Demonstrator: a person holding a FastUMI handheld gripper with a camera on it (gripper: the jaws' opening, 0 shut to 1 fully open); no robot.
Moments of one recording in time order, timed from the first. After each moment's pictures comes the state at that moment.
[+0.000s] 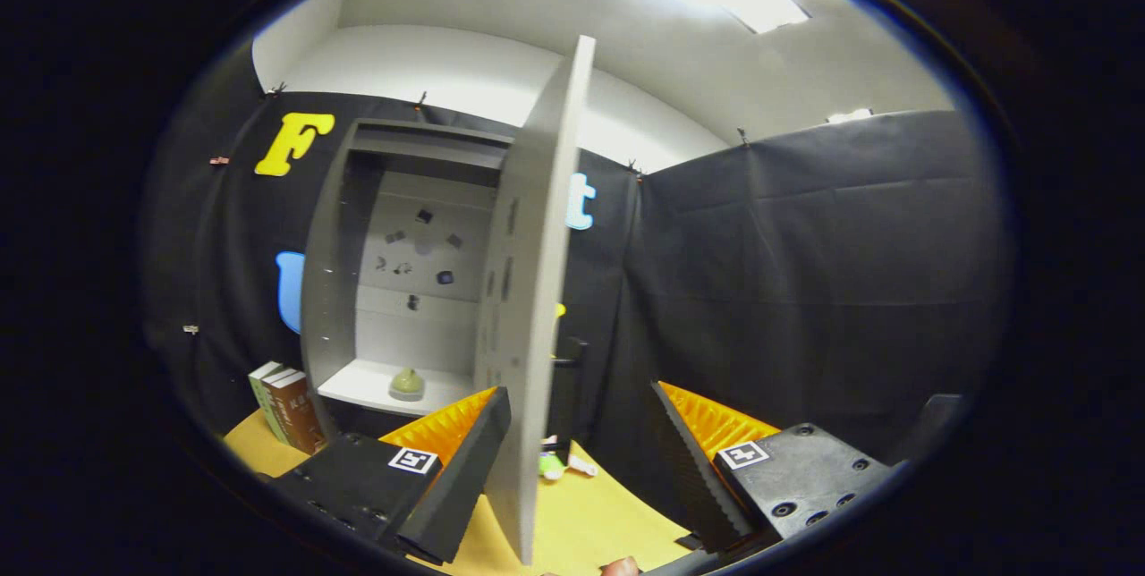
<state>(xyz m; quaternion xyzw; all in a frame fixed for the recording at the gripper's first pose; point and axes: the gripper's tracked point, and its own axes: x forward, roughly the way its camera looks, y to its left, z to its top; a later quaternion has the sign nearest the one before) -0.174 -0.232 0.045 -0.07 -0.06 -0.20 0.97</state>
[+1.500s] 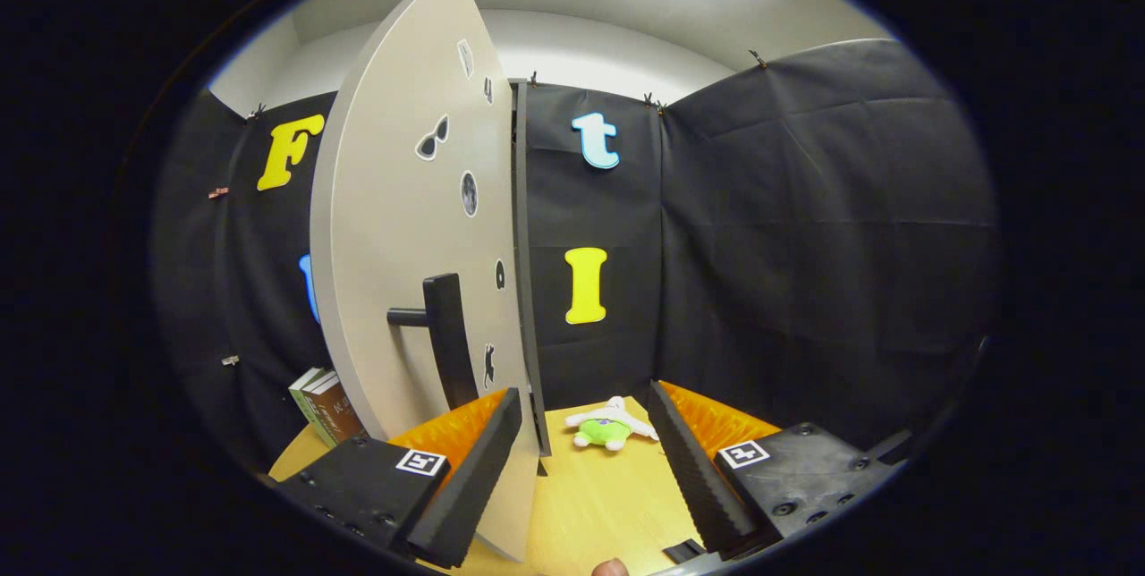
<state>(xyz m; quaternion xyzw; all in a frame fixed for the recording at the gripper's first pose) -0.108 -0.197 -0.013 0.02 0.02 -0.11 0.99</state>
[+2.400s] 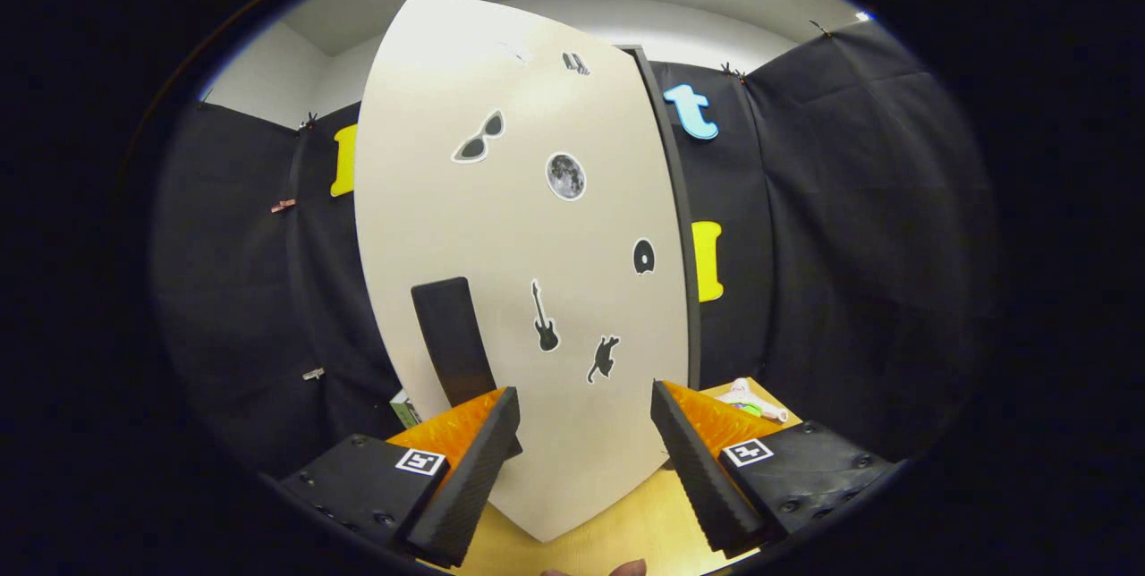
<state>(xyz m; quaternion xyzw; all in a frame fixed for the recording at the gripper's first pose) -0.049 -0.031 -0.027 0.07 0.05 0.03 1.00</state>
